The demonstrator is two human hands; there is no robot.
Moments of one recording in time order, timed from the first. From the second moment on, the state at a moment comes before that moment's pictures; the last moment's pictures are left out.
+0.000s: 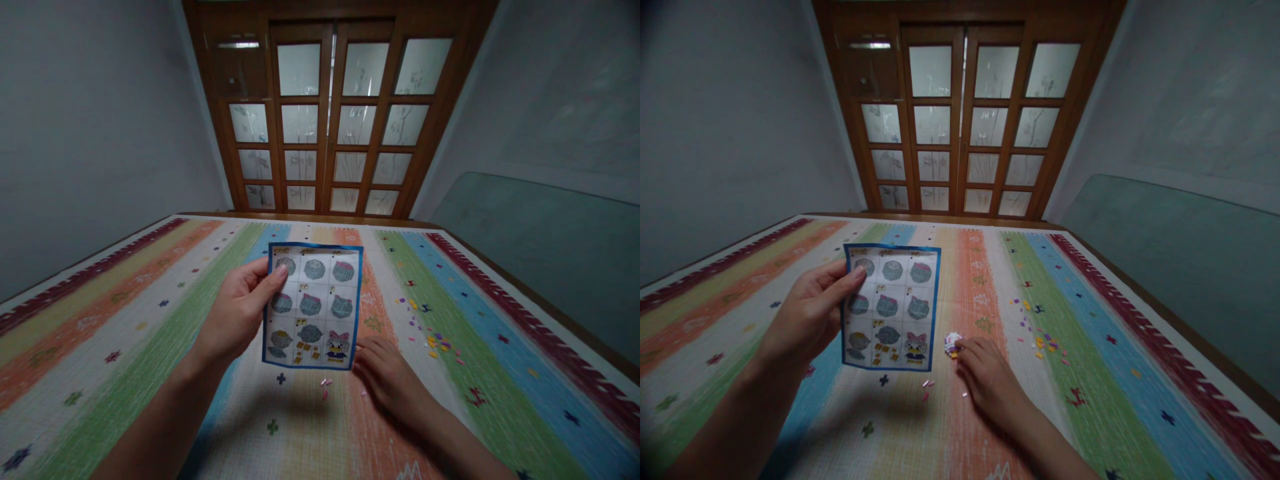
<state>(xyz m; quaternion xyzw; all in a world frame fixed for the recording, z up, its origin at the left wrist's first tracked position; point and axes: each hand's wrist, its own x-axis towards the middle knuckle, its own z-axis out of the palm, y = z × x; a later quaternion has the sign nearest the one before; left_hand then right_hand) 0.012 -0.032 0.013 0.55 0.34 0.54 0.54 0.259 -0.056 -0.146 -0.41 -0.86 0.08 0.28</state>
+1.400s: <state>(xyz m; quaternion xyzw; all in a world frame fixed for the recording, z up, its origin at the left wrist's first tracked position) 0.013 -0.034 0.017 0.55 0.36 0.54 0.53 0.258 -0.056 -0.145 -0.41 -0.86 0.07 0.30</state>
